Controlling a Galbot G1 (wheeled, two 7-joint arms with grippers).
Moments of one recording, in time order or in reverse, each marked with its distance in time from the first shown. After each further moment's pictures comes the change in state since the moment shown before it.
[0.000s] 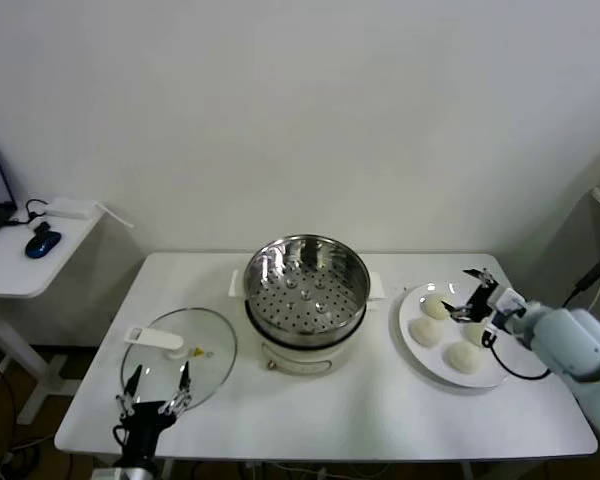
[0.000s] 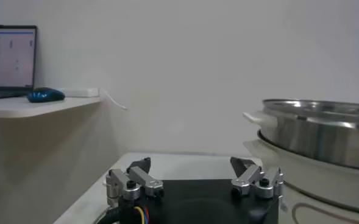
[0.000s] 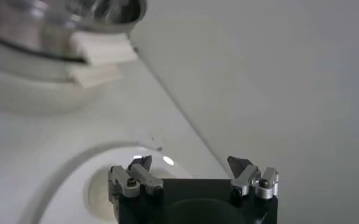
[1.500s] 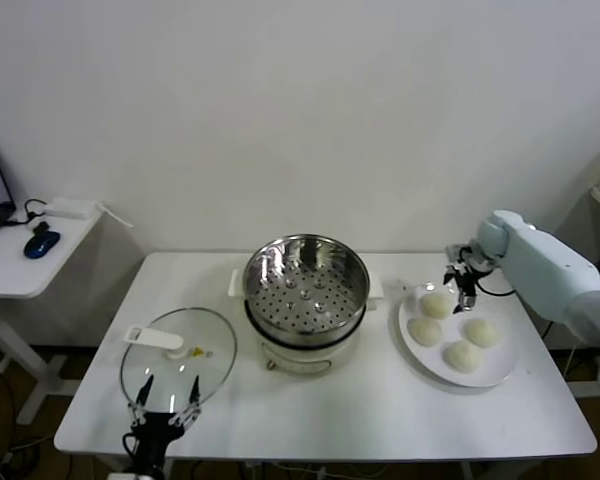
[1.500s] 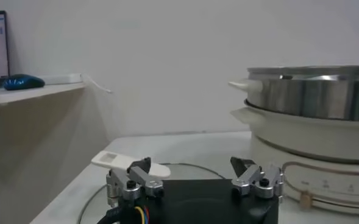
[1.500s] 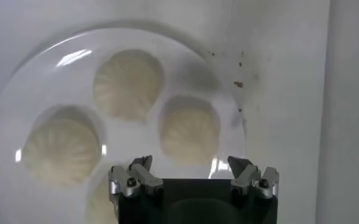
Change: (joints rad) left arm -0.008 0.012 0.001 0.075 0.061 -0.013 0.029; right arm 0.796 0.558 -0.871 -1.175 -0.110 0.535 -0.472
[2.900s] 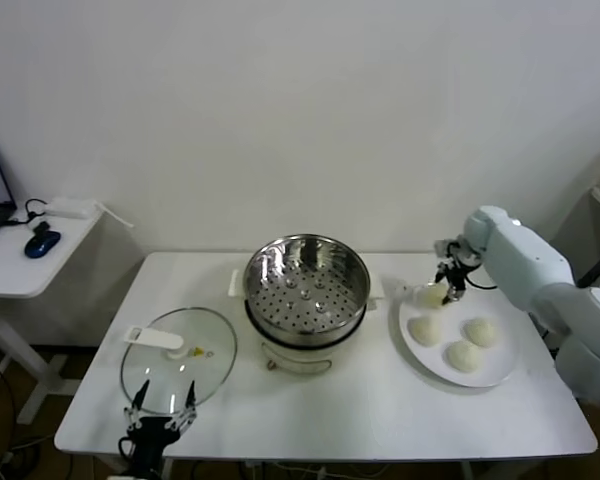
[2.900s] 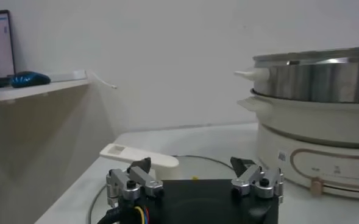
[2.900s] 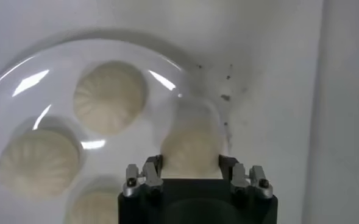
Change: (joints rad) left arm -0.001 0.004 -0.014 0.028 0.019 -0.016 -0.003; right arm 0.108 0.030 -0.052 0.000 0.009 0.052 -0.024
